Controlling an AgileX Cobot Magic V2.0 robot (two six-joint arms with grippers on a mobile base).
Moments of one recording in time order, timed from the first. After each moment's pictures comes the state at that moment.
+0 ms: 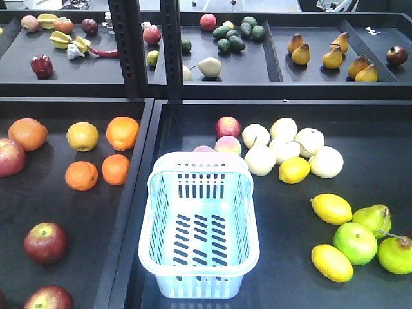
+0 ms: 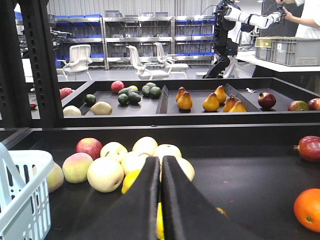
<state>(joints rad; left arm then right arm) -0.04 -0.01 0.03 -0.03 0.14 -0.14 -0.02 -0.01 0.03 -0.22 0.05 0.18</state>
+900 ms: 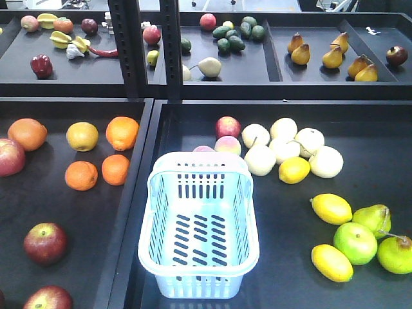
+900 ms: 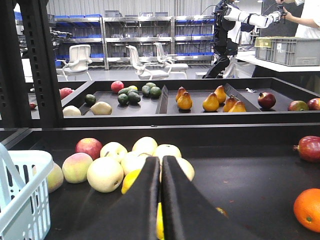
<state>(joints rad) -0.04 -0.01 -0.04 -0.75 -0.07 -0.51 -0.02 -0.01 0.03 -0.22 0.05 0.18</state>
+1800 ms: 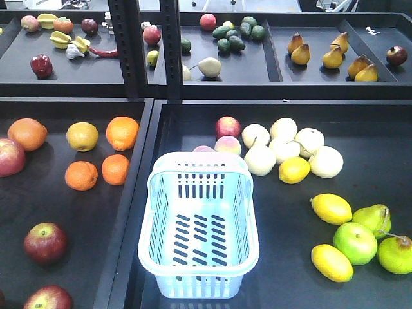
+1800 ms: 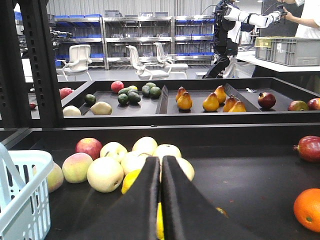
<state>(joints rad) -0.05 0.41 -0.84 -0.64 0.31 0.00 -0.02 -0.01 0.03 -0.22 0.05 0.18</state>
